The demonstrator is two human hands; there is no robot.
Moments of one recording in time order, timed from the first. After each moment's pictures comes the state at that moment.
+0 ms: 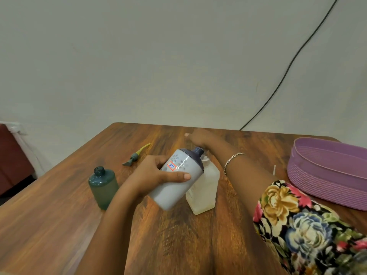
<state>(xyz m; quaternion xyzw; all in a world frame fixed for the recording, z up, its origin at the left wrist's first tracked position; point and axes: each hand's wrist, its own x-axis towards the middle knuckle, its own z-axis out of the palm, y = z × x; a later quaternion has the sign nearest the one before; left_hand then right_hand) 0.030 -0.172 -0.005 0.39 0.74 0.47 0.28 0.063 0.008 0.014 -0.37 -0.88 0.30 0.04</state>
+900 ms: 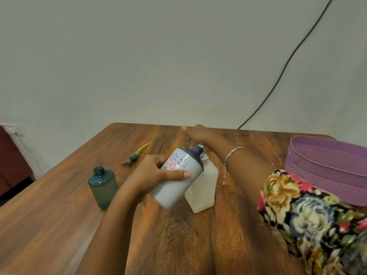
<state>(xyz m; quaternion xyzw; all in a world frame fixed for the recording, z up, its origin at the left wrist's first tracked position) 0.029 -0.170 -0.013 0.39 0.72 0.48 0.30 0.055 0.024 0.002 -0.36 -0.87 0.32 0.07</state>
